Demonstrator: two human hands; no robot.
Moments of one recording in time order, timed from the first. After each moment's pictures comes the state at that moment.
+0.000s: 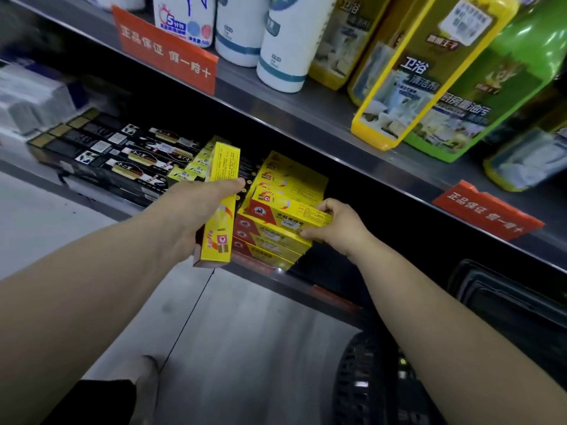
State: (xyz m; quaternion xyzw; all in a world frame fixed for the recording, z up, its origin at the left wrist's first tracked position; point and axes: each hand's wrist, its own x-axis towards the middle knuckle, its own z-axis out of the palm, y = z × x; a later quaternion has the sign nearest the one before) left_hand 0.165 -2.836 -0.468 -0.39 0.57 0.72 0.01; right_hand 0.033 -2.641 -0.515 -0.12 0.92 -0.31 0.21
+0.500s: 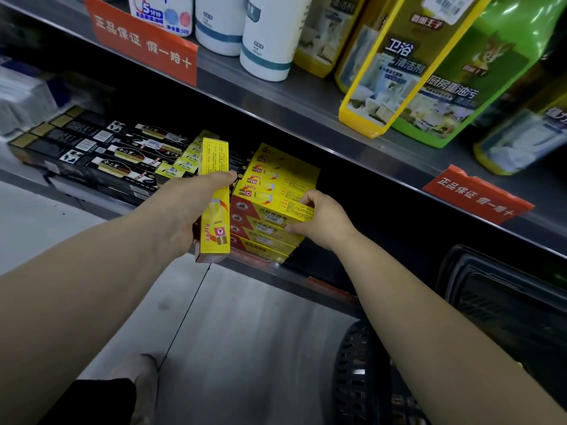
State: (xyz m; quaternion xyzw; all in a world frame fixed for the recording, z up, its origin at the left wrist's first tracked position) left_hand 0.159 -2.833 -0.475 -0.39 0.56 0.73 0.01; right_hand 0.043 -2.649 -0.517 -0.19 0.94 -0.25 0.17
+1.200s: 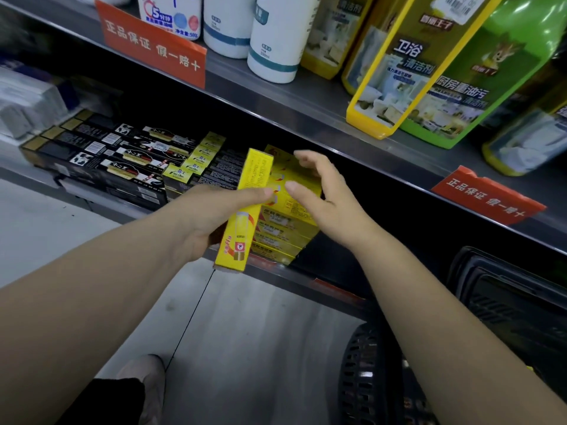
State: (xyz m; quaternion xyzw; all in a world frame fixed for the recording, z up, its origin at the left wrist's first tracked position) left_hand 0.164 -2.823 -0.466 -0.31 0.61 0.73 0.10; right_hand 0.065 -2.662 -0.468 -0.30 0.86 -0.39 0.12
